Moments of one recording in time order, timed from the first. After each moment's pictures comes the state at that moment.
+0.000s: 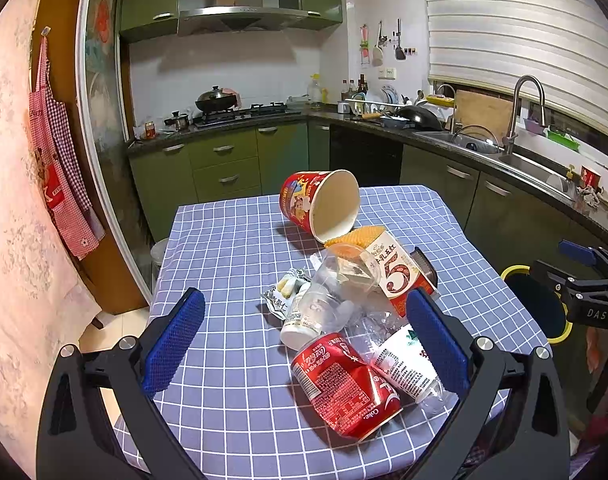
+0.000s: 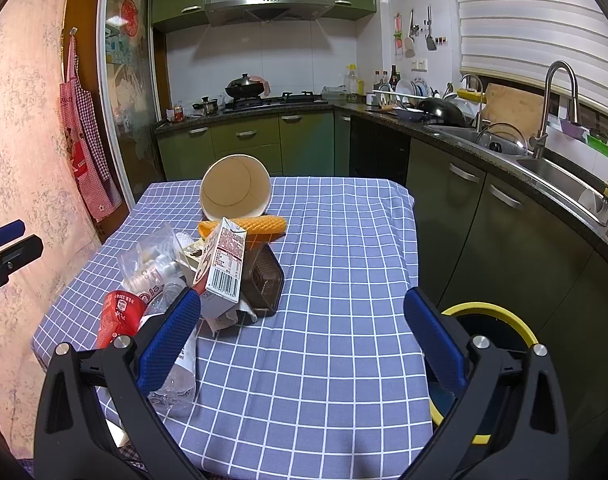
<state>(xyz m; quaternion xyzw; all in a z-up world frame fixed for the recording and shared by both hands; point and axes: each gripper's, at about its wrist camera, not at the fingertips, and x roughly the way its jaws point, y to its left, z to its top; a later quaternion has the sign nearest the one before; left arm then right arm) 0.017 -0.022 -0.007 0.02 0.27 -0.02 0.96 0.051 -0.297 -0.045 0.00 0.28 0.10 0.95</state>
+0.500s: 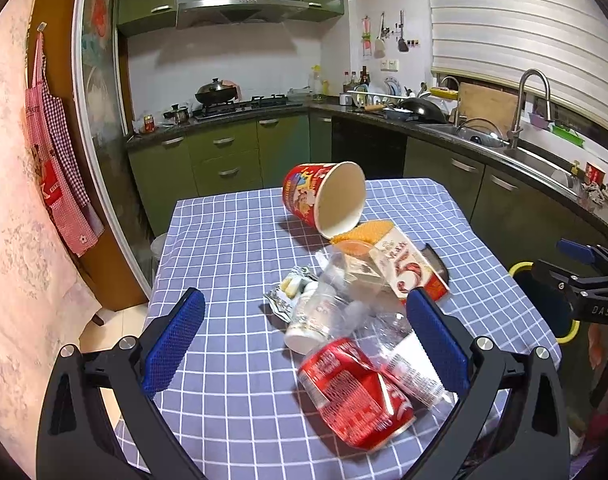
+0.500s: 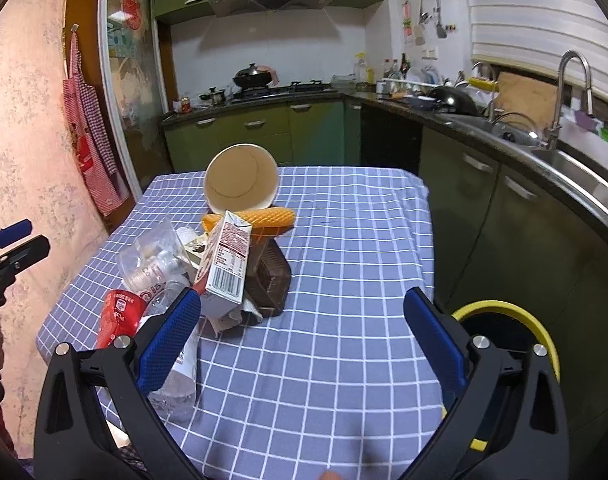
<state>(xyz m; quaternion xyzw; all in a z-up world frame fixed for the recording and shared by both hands) 0.044 -0.017 -0.014 0.03 0.28 -0.02 0.96 0.082 -0.296 -0.052 0.01 0.31 0.13 0.94</state>
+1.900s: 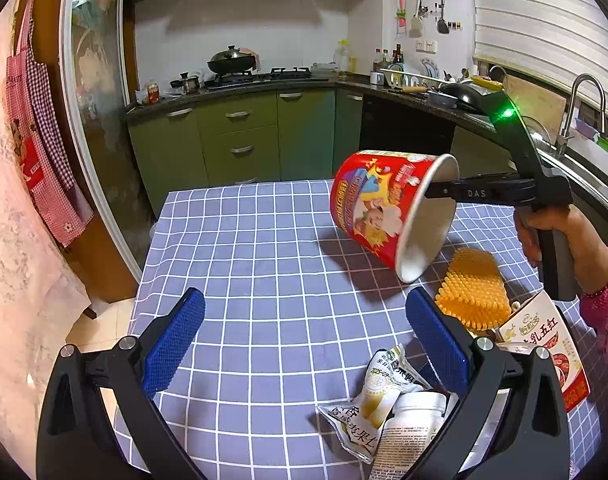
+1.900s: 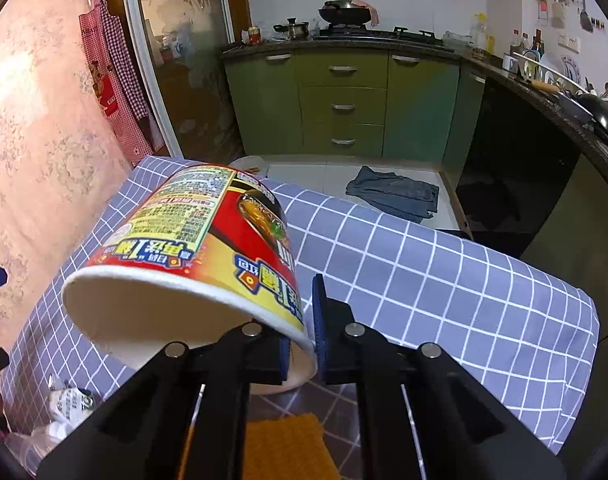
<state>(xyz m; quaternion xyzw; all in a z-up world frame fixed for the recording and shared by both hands) 0.241 0.040 -0.083 0.00 0.32 0.01 0.95 0.429 -0.148 -0.103 -0.06 0.40 0.28 0.87</state>
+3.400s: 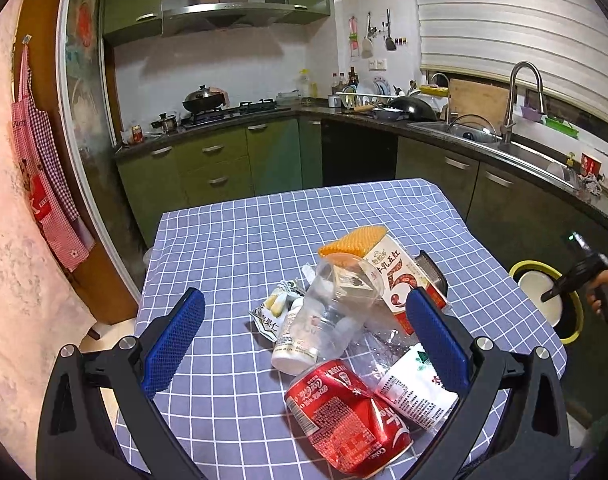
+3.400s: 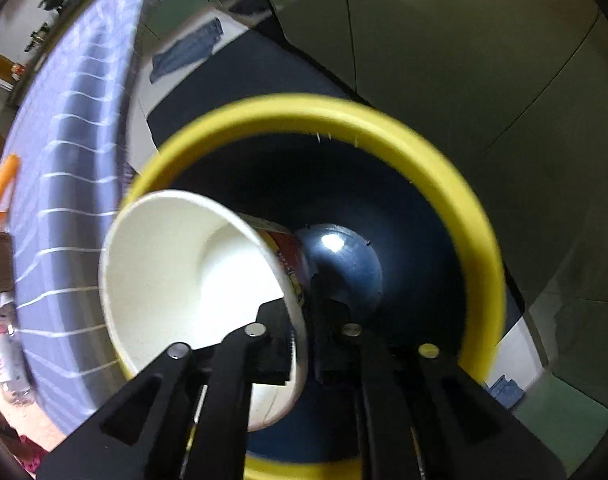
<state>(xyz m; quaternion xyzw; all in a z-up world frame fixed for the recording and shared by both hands) 0.060 -0.043 -0.019 0.05 0.28 -0.03 0.96 0.197 -0.547 -0.243 0.15 0.66 -0.03 0.74</state>
